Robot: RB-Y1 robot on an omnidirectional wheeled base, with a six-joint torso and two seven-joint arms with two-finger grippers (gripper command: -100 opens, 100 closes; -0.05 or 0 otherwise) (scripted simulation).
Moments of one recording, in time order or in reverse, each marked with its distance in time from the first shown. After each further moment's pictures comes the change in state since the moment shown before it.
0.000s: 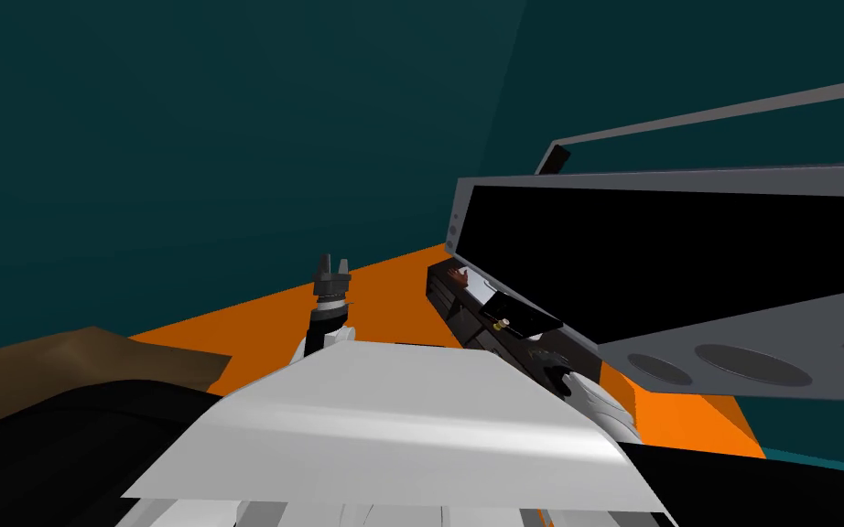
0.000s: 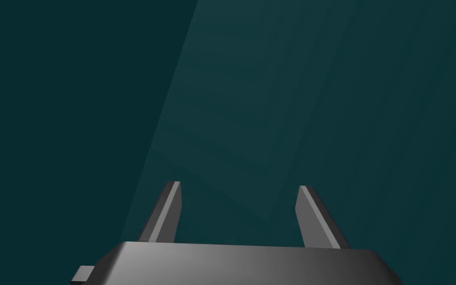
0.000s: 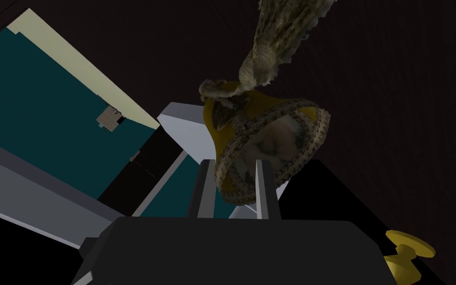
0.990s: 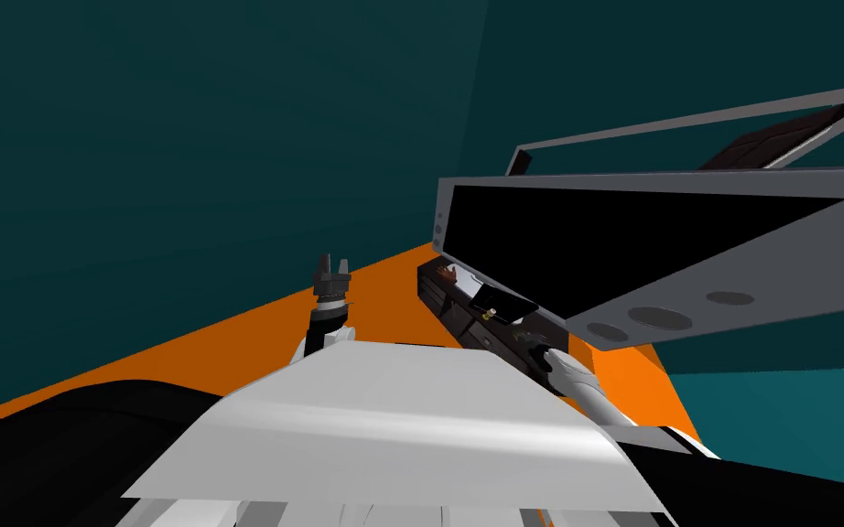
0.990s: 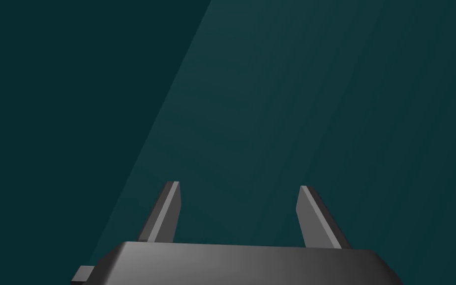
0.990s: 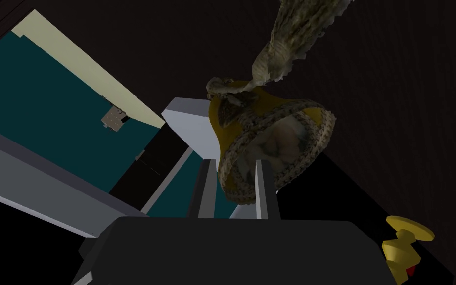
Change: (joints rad) left arm 0.000 0.000 0.000 0.000 0.000 0.000 0.000; right arm -0.139 -0.048 0.196 0.020 0.009 0.010 -0.088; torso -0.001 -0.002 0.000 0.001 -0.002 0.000
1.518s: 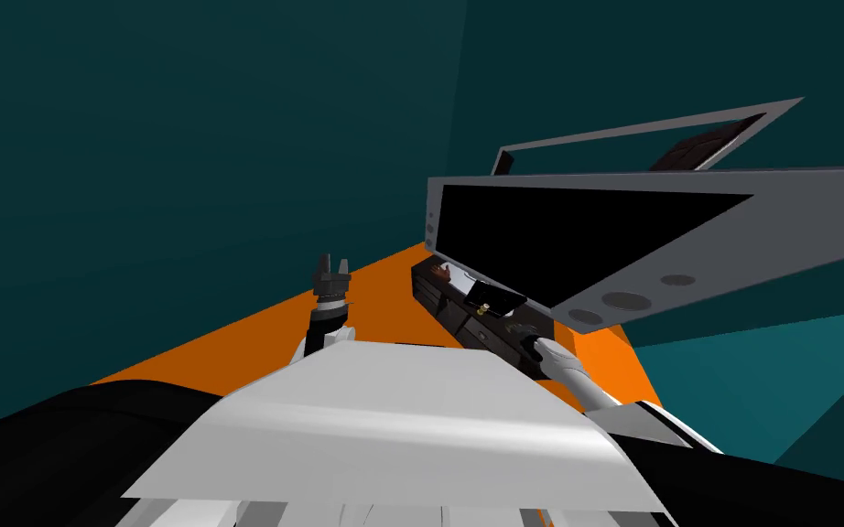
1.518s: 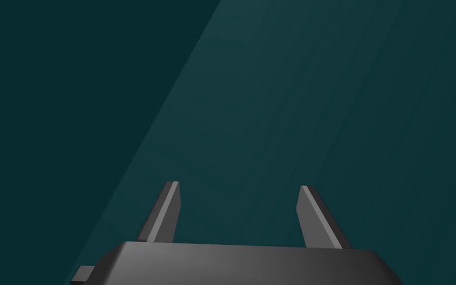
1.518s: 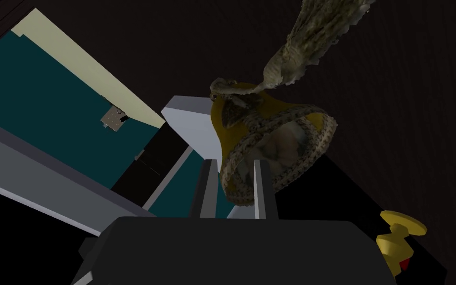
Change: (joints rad) left arm 0.000 0.000 0.000 0.000 0.000 0.000 0.000; right arm -0.080 -0.031 0.152 -0.002 0.003 0.022 -0.066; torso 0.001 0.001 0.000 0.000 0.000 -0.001
